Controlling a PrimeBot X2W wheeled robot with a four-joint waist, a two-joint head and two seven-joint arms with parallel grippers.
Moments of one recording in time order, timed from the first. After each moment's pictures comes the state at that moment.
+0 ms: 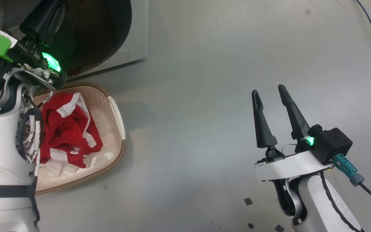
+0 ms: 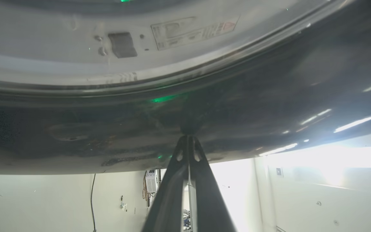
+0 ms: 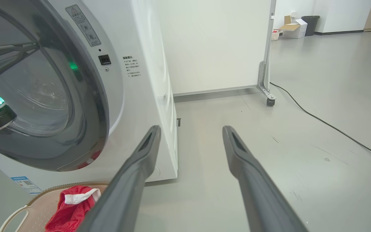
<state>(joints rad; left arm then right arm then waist) -0.82 0.12 -0.03 0.39 -1.84 -0.10 0.53 -0.18 -0.05 0.34 -0.01 0.37 -0.03 -0.25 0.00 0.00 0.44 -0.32</state>
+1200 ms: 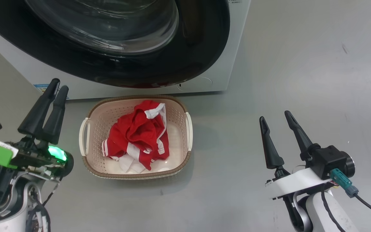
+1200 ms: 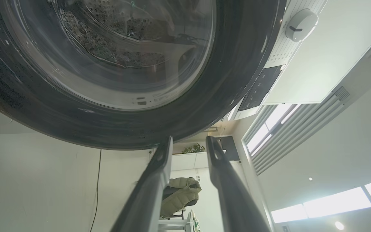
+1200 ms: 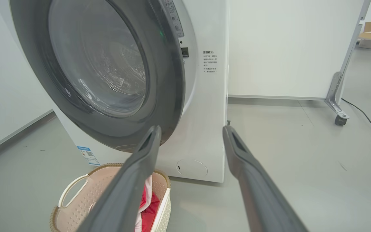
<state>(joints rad) -0.28 0.03 0.16 0.03 -1.90 -0.12 0.57 -0.10 -0.07 0.28 0.09 0.27 -0.01 -0.25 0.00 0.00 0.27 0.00</state>
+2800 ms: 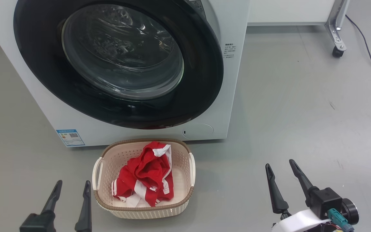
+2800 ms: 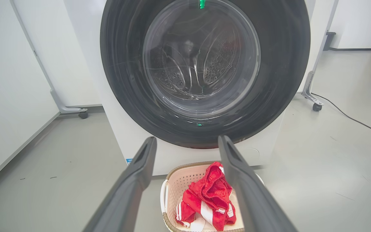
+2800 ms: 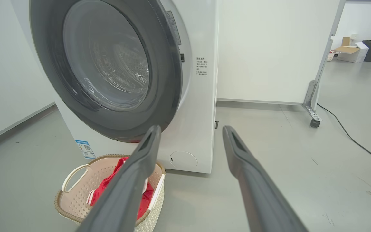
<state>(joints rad) 0.23 0.17 -0.13 -0.13 -0.32 0.07 -0.08 0.11 -0.06 0.25 0.11 0.23 -0.03 -0.25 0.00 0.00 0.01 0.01</state>
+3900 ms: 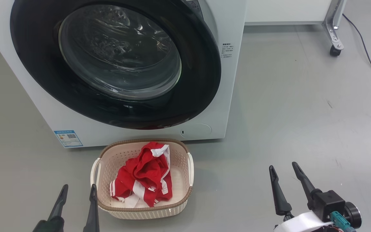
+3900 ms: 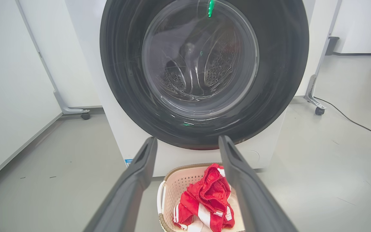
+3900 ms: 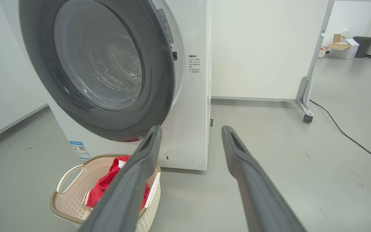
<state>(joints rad) 0.24 0.11 -0.15 -0.08 -0.27 0.10 -0.16 0.13 -0.06 0.23 0.10 0.23 -0.04 -0.25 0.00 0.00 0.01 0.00</state>
